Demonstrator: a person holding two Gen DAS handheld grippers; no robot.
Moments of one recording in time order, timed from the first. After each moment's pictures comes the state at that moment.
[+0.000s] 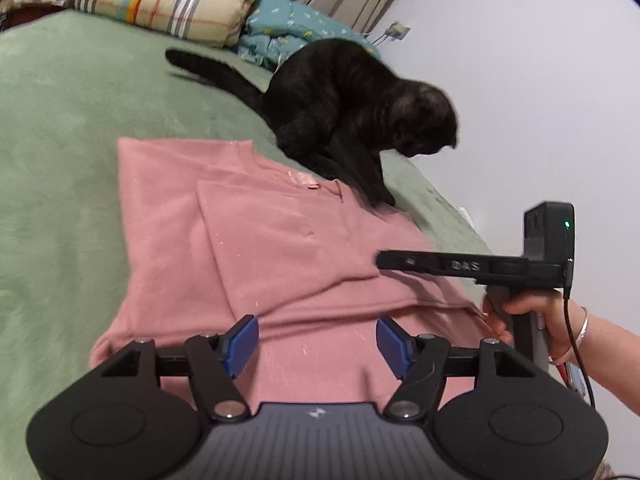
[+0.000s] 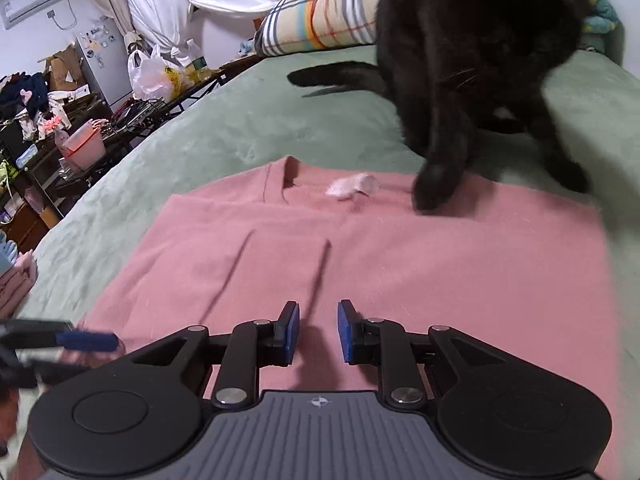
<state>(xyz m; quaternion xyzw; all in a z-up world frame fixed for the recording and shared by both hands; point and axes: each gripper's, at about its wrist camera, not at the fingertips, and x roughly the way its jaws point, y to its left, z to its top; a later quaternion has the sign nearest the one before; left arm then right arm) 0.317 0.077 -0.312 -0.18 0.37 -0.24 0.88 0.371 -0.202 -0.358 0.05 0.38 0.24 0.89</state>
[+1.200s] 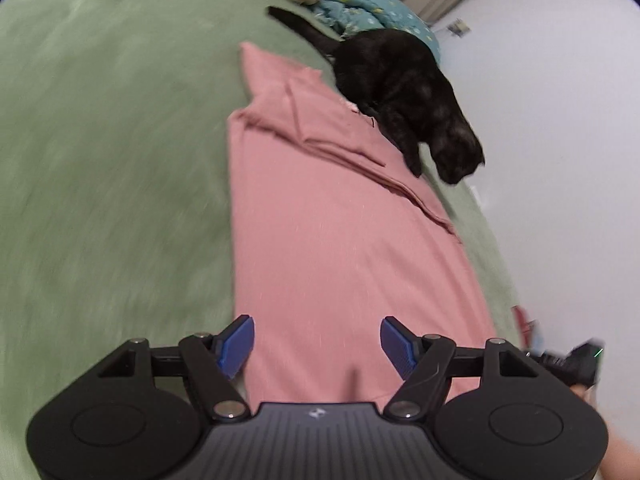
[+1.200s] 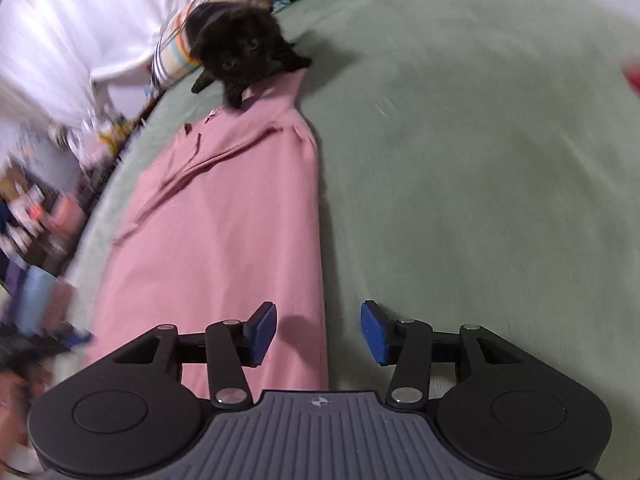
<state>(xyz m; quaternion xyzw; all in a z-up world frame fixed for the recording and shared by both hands) 0.137 0.140 -0.308 -0.31 0.46 -0.19 0.81 0.091 -0.414 -0.378 0.33 0.47 0.15 0.80</state>
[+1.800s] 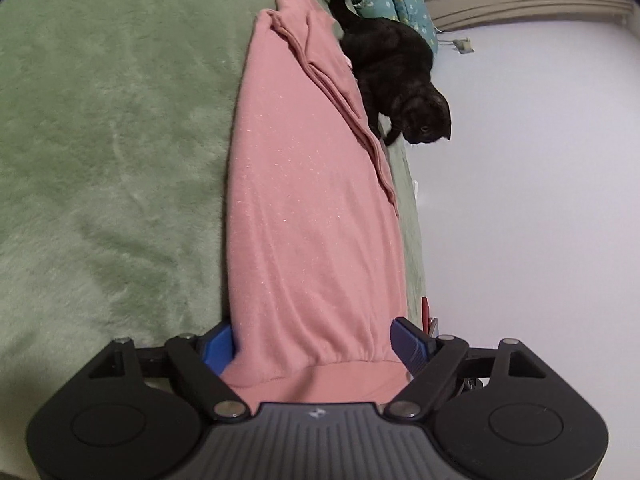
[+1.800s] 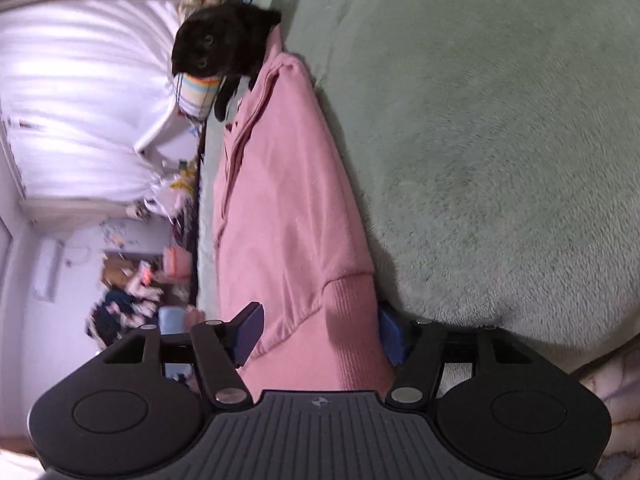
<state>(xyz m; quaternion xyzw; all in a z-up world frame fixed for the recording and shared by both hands) 0.103 0.148 -0.347 -0.46 0.49 -0.25 0.70 0.049 -0.404 -0.408 0.48 0.48 0.20 0.71</state>
